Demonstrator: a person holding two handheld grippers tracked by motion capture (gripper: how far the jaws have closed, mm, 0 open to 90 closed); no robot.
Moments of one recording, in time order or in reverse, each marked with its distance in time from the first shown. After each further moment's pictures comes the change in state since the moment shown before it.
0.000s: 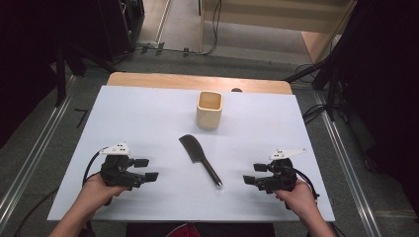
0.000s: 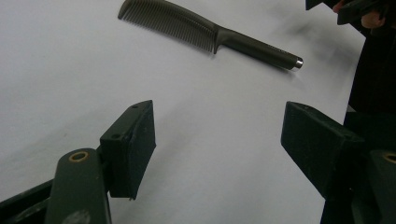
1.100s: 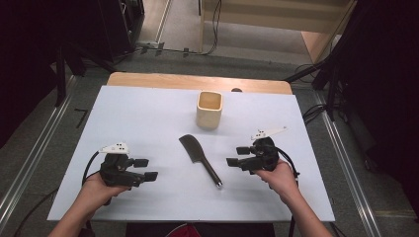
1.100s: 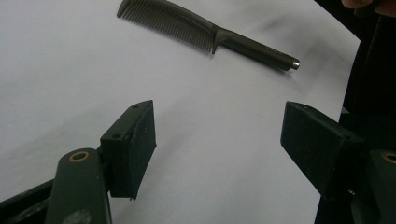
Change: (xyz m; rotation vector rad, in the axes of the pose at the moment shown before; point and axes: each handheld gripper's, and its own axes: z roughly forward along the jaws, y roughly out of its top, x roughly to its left) left arm 0.002 0.001 -0.002 0.004 -0.016 -0.016; right arm 0.006 0.062 0.029 -0.001 0.069 -0.051
